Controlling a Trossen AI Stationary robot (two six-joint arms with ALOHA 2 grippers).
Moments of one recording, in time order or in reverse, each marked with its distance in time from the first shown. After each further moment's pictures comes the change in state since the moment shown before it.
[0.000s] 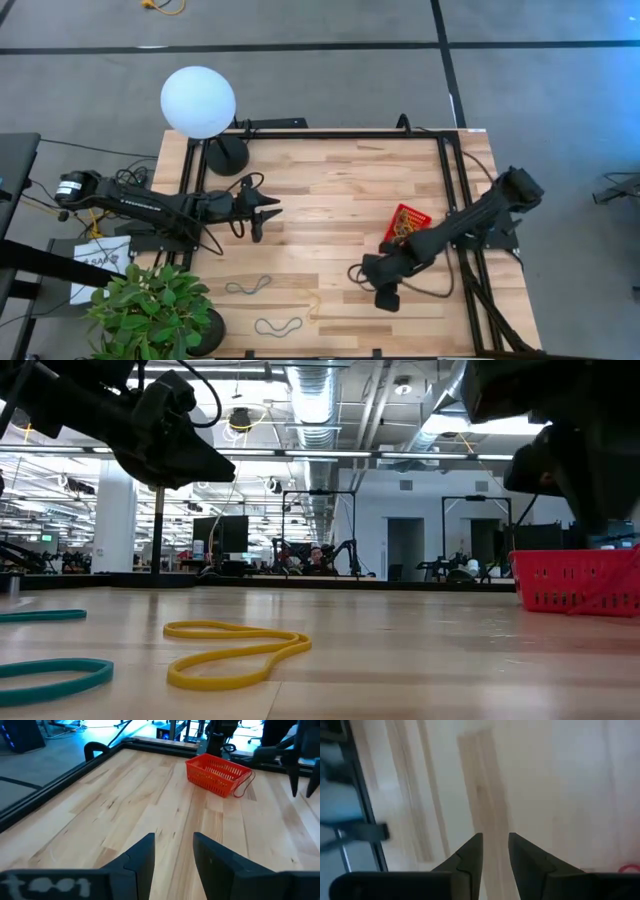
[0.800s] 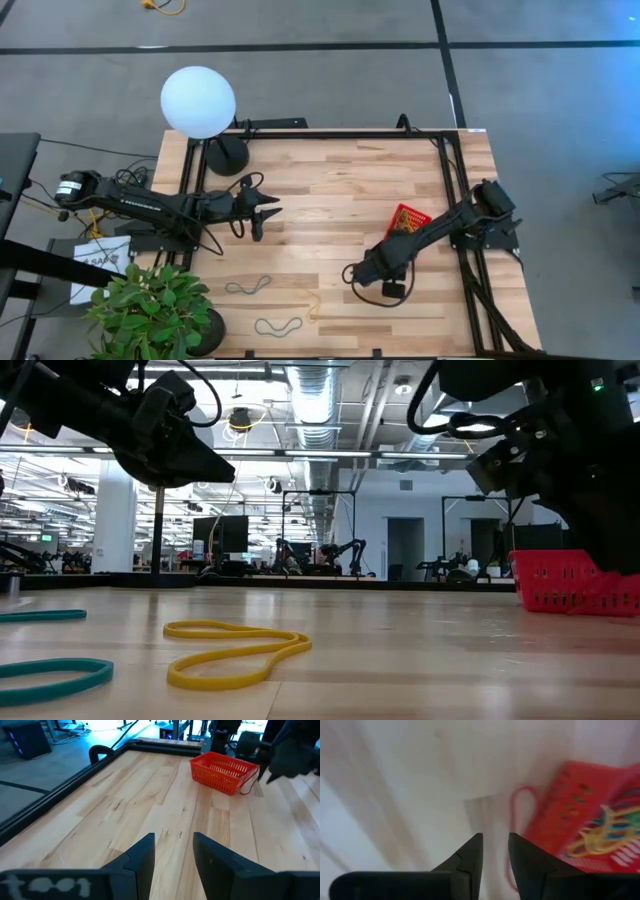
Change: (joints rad) left arm 0.000 0.000 0.000 -0.004 -0.023 0.042; right arm -0.048 0.236 0.190 -0.559 0.062 -0.124
